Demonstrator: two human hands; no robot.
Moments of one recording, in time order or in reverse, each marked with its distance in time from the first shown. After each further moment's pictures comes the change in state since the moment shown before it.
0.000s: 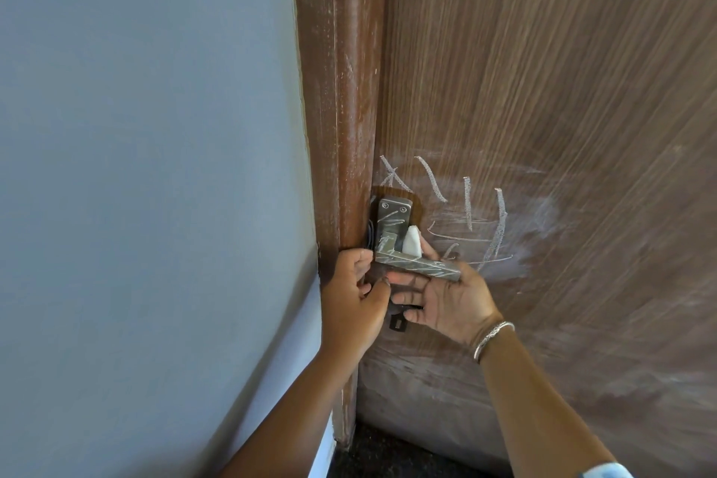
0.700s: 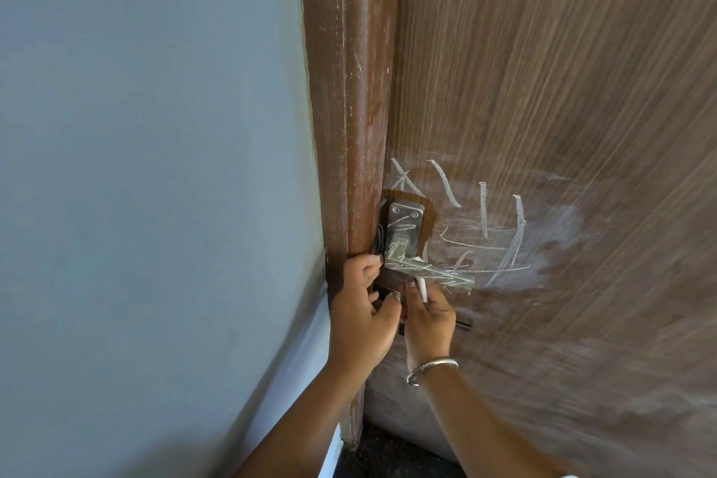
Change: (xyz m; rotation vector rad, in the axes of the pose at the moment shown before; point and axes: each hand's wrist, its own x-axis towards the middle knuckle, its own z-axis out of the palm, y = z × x) left_hand -0.005 -0.004 0.002 0.012 -0.025 0.006; right_hand 0.040 0.074 0.032 -0.331 0.940 -0.582
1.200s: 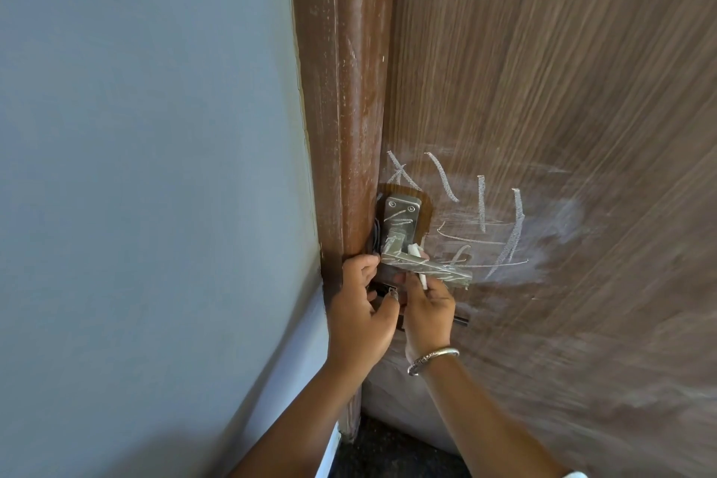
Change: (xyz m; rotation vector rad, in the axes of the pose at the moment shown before) left_hand 0.000 -0.010 0.005 0.036 0.011 -0.006; right_hand 0.005 -0.010 0.003 0.015 -0.025 0.019
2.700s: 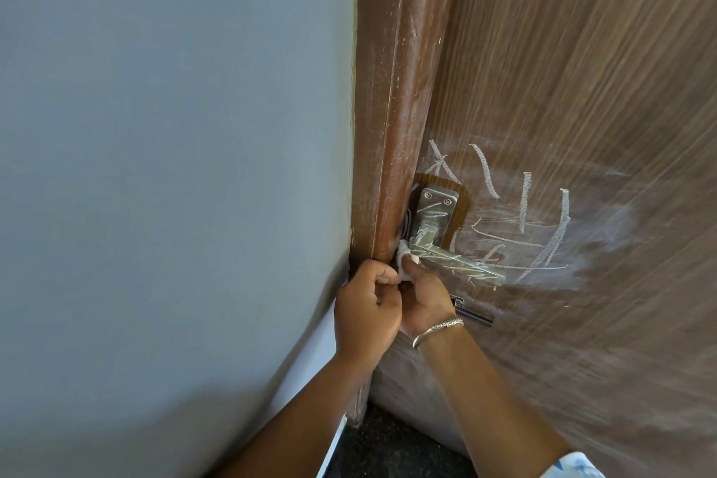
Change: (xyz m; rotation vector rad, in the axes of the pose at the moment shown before) left_hand -0.002 -0.020 -0.010 0.100 0.175 0.008; right_hand 0.005 -0.017 0.032 0.428 -0.199 0.872
